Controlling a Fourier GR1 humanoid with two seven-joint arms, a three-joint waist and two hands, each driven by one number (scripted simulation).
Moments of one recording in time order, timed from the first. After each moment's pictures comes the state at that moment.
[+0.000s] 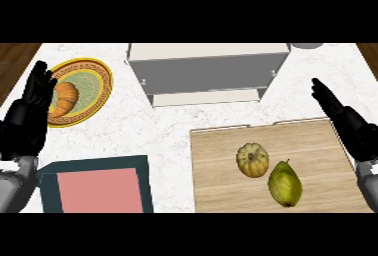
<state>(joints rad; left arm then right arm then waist) -0.22 0.55 -0.17 -1.55 0.27 0.42 0.04 -0.20 -0.55 0.14 -1.45 -0.10 0.01 0.01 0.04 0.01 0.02</state>
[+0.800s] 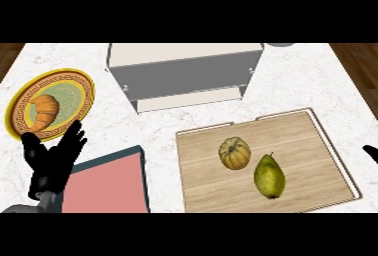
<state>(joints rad) -0.02 0.45 -0.20 -1.40 0.44 0.28 0.19 0.05 -0.87 -0.02 -1.84 0.13 -0.14 0.63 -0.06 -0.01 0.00</state>
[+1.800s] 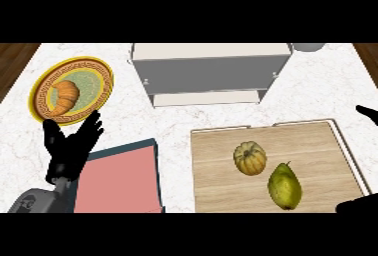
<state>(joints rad) -0.12 0.40 -0.23 -1.35 0.41 0.20 0.21 -0.17 -1.01 0.23 -2.19 -0.04 0.03 1.22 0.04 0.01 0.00</state>
